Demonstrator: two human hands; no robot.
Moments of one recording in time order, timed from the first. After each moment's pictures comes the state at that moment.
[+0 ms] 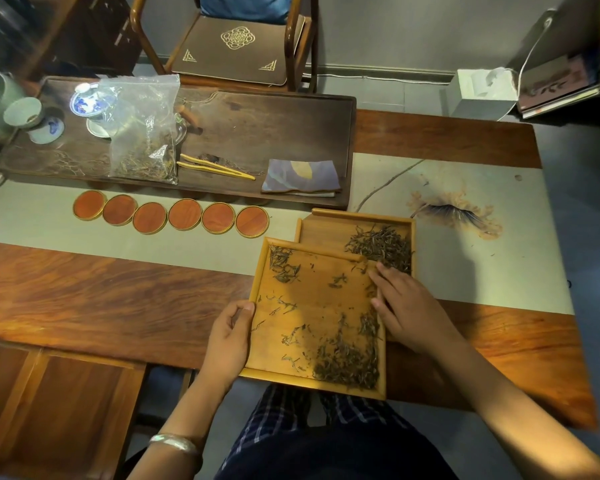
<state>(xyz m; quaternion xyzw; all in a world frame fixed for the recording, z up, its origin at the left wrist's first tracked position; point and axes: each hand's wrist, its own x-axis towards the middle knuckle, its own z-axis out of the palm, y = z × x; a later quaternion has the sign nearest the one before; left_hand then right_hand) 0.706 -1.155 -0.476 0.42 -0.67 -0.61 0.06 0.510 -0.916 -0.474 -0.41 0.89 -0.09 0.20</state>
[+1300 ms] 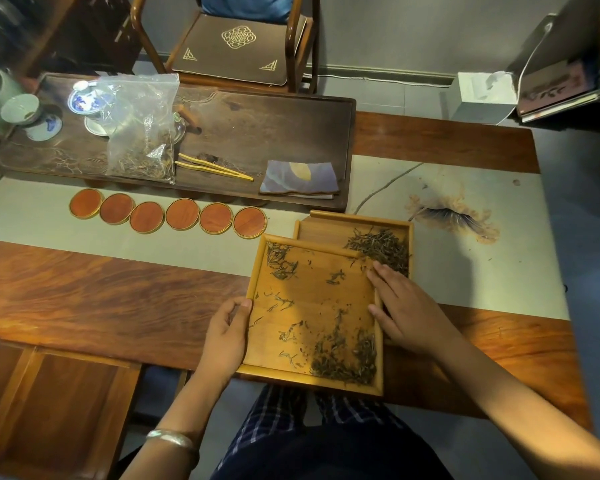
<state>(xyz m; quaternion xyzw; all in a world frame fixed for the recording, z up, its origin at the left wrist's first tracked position) 0.698 -1.156 -0.476 0.42 -0.66 -0.61 0.07 0.499 -0.913 -0.477 -0.47 0.86 -0.06 0.19</state>
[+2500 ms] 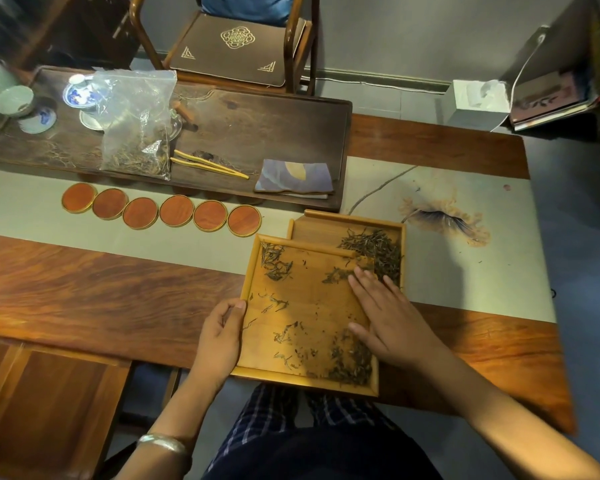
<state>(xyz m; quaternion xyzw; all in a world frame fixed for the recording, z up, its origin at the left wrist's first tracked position) 0.703 -1.149 -0.479 0.42 -0.66 -0.61 0.07 0.519 -0.913 -0.476 -0.49 0.85 -0.04 0.20</state>
